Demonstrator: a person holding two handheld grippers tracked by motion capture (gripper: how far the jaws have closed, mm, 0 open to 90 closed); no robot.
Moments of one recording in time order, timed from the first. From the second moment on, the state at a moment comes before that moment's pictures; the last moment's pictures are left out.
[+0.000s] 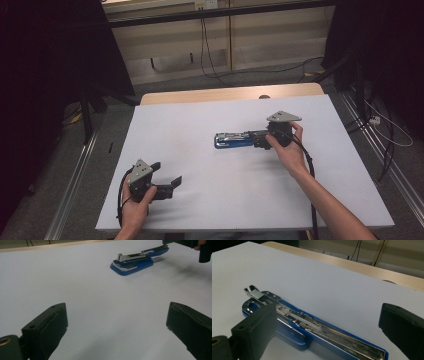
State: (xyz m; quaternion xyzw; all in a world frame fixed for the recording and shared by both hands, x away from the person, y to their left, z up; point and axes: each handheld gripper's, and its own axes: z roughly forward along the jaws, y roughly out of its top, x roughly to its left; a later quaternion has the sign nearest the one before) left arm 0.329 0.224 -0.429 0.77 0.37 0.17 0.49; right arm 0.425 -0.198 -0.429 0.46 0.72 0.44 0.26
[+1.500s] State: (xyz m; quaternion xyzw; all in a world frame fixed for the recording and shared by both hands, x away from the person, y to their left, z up) left arm 0.334 0.222 -0.430 0.78 0.36 0.19 0.48; right arm 0.384 -0.227 -0.437 0.46 0.71 0.46 0.27
